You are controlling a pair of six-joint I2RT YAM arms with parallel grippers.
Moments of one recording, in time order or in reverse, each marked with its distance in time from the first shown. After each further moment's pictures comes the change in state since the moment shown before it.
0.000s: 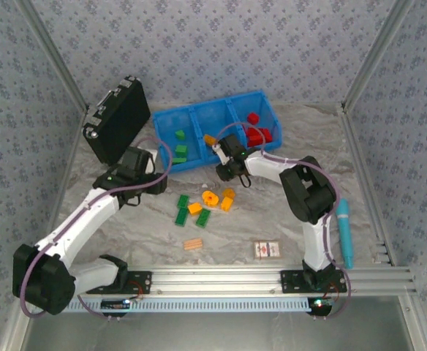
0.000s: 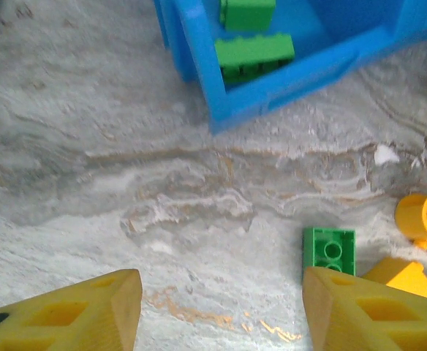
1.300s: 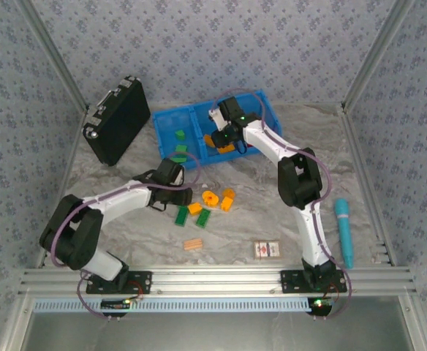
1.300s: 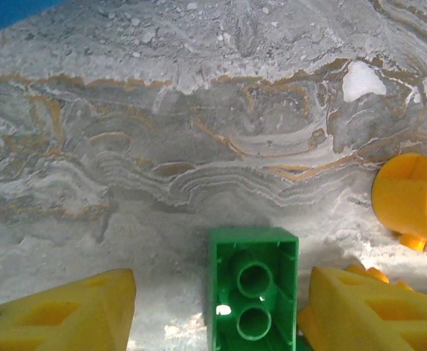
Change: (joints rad) left arm -0.159 0.362 -0.038 0.238 0.074 -0.158; right arm -0.098 0.253 0.626 -0.293 -0.091 -0.082
